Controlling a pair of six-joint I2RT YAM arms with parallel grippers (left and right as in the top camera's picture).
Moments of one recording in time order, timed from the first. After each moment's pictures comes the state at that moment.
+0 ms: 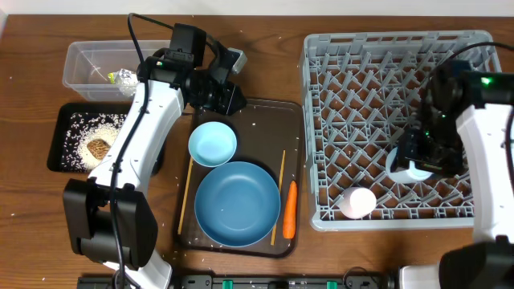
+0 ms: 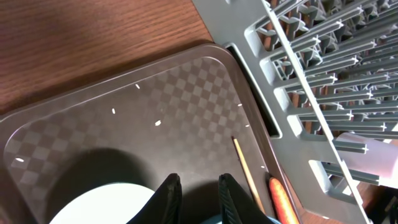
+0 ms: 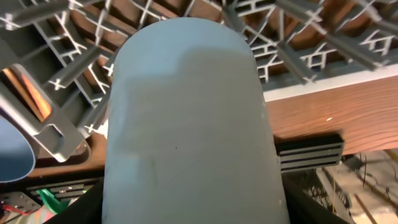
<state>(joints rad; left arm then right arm) -0.21 1.79 1.55 -0.92 0.52 0.14 -0.06 1.61 1.52 -1.68 -0.04 0.19</state>
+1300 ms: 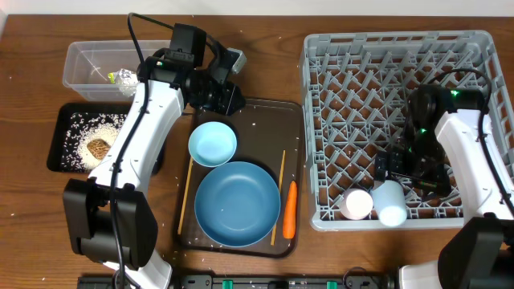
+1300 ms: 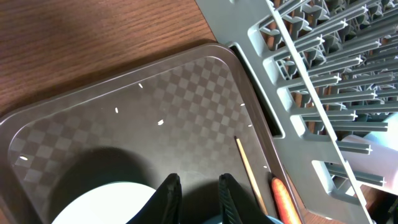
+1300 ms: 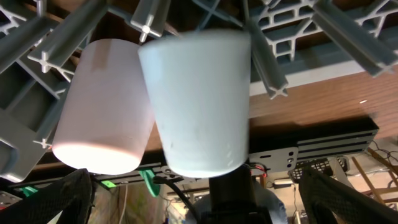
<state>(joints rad) -0.21 1.79 1.55 -0.92 0.51 0.14 -0.03 1.62 1.31 -1.59 -0.04 0.23</state>
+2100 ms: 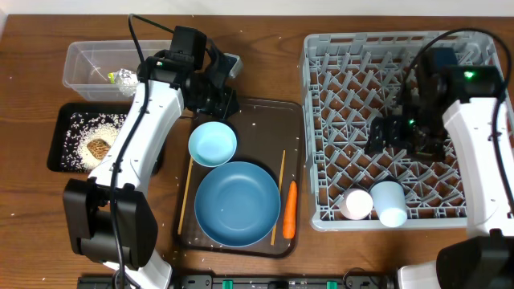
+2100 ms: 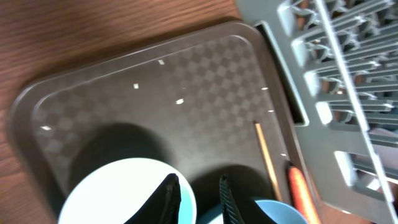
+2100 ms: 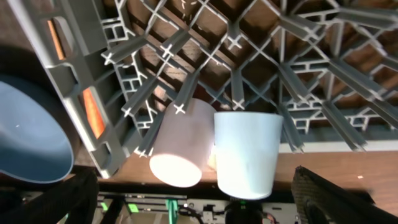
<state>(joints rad) -0.21 1.79 1.54 -0.97 0.41 0.14 0.02 1.62 1.56 -1.55 -0.14 0.15</state>
